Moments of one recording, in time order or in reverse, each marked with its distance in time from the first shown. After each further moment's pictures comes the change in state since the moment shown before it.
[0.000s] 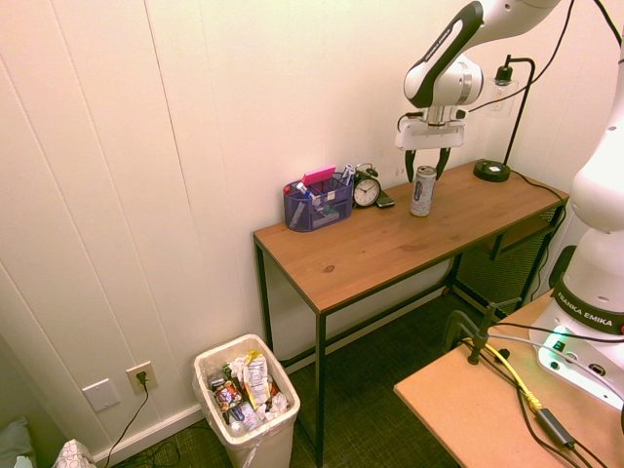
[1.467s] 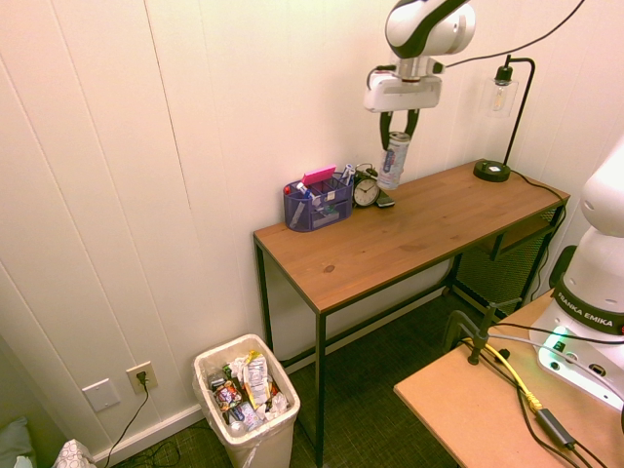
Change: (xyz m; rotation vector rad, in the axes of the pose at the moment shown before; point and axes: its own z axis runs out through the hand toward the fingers) arm -0.201 -0.062 -0.136 0.052 0.058 -0.230
